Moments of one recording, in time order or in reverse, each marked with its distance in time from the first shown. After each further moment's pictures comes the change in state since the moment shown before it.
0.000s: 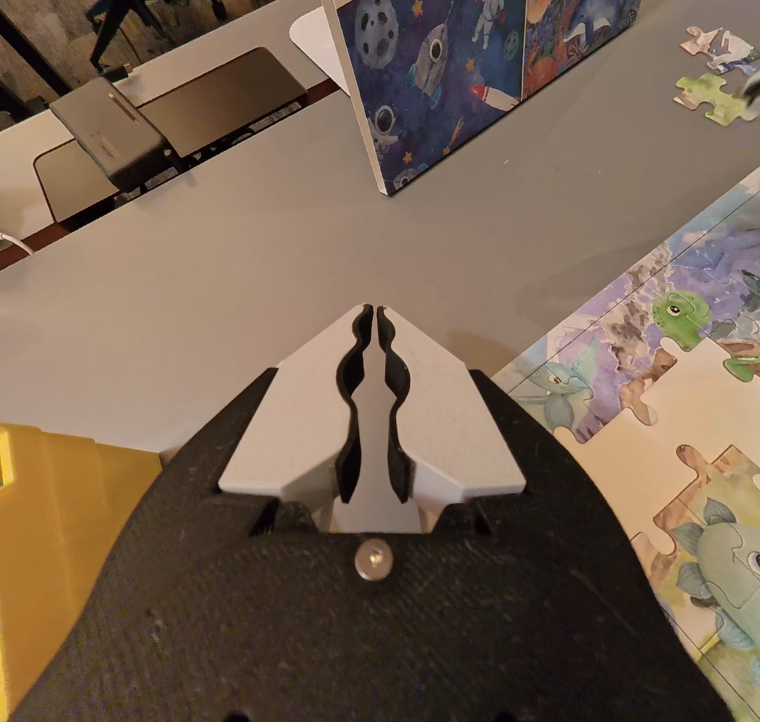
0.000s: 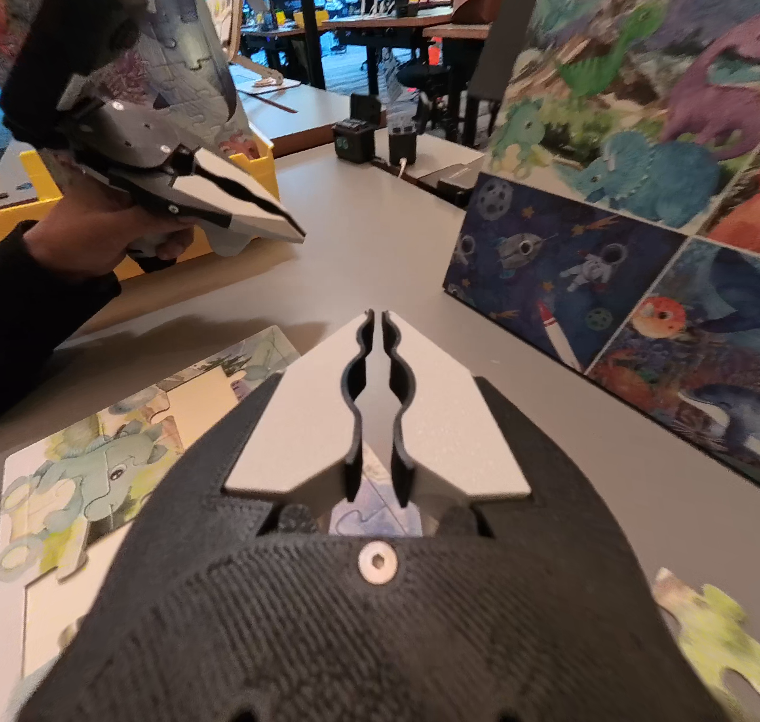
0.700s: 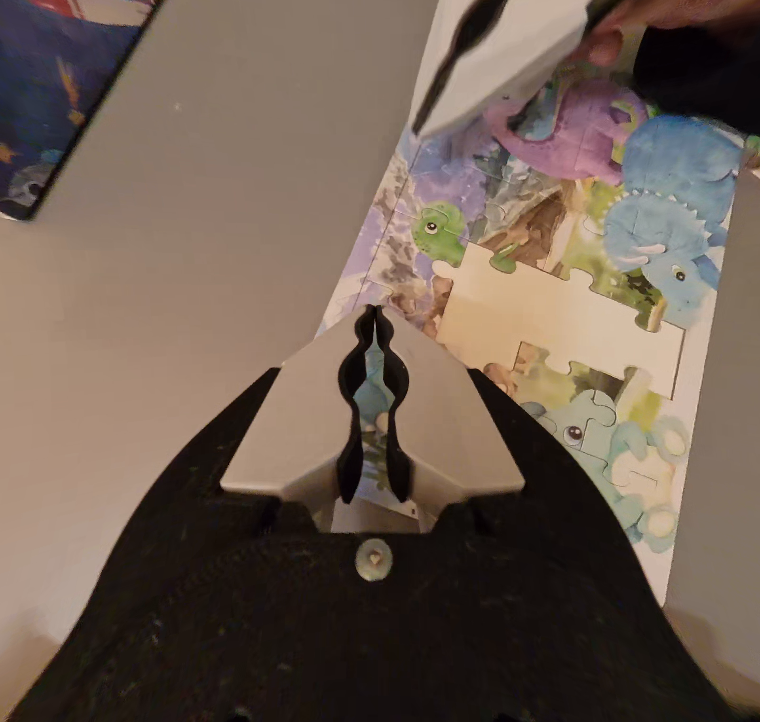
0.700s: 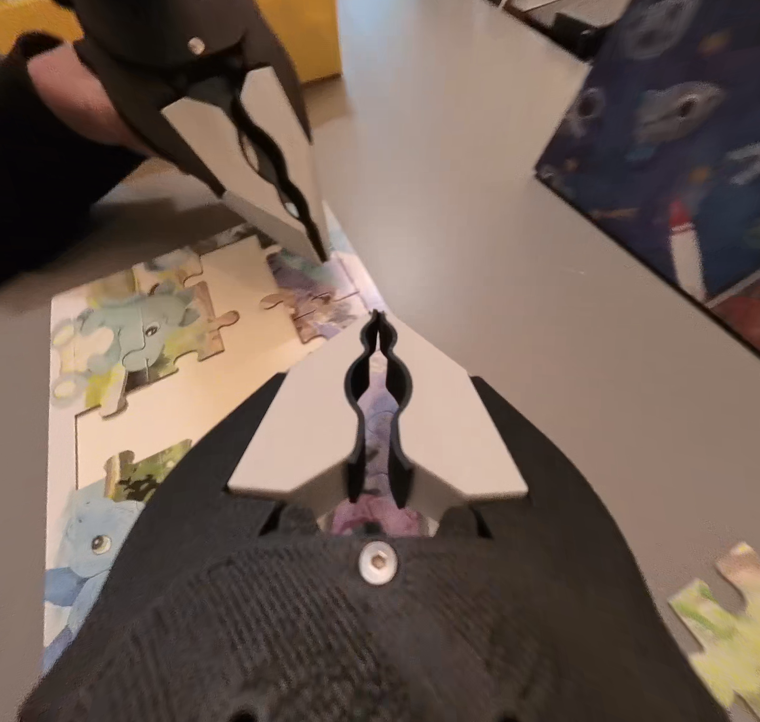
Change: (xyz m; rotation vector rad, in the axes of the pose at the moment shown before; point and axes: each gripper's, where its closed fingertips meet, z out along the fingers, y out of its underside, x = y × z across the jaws) left arm 0.133 0.032 0.013 -0.178 0.547 0.254; right arm -0.029 0.071 -0.006 -0.297 -0.189 -0.065
